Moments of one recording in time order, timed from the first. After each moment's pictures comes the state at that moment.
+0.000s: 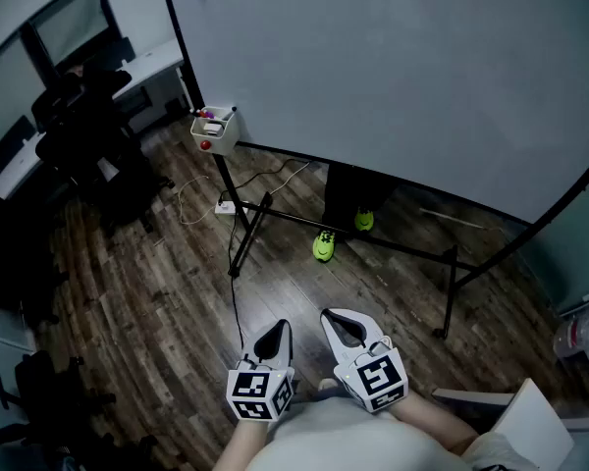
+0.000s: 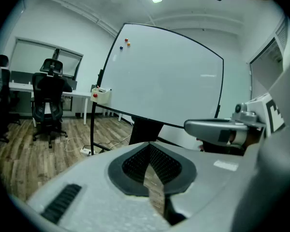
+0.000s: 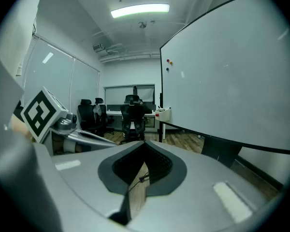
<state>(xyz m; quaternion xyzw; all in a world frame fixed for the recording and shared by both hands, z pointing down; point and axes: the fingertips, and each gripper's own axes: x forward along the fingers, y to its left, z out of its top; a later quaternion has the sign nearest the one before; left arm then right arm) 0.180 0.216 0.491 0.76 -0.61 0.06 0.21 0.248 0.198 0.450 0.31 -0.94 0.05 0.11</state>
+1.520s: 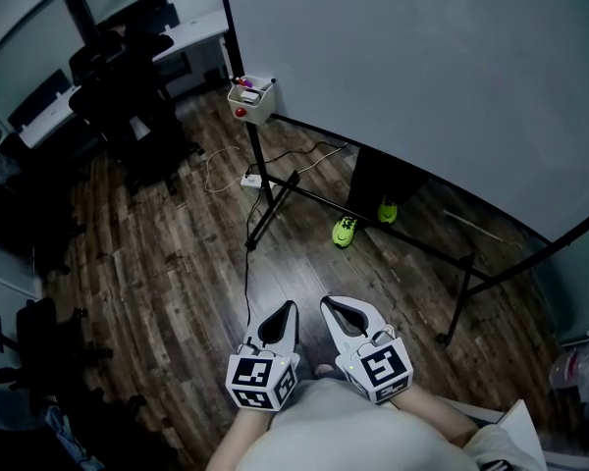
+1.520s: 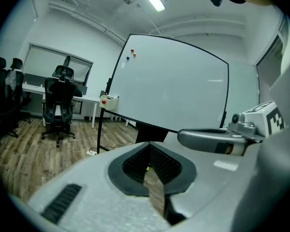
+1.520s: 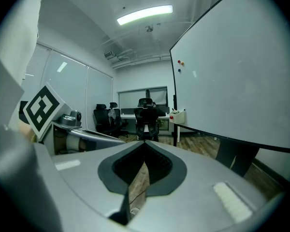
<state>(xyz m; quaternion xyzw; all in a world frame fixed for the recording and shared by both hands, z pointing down) 0.192 0.236 0.472 0.73 -0.65 0.02 0.20 0.242 0.222 0.446 0.23 -0.97 0.05 0.10</state>
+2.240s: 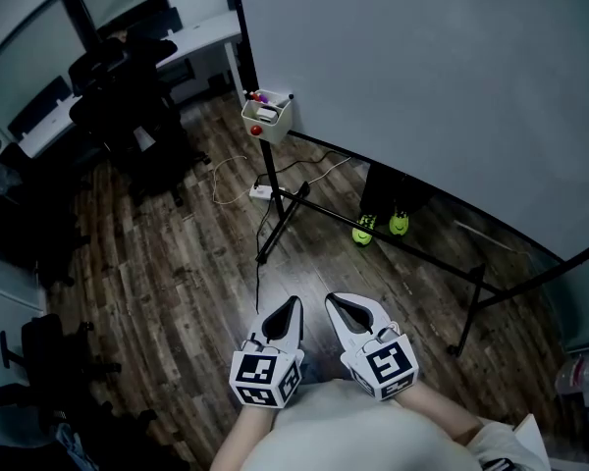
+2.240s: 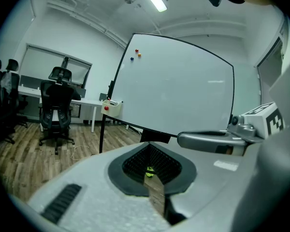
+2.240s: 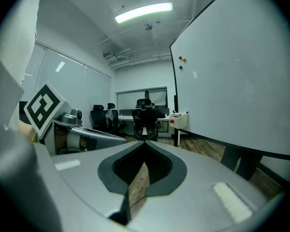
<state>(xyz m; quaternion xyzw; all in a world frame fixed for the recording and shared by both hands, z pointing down) 0.121 0.173 0.454 0.74 -0.65 0.02 0.19 0.173 0.162 0.434 0.24 -0.97 0.05 0.09</state>
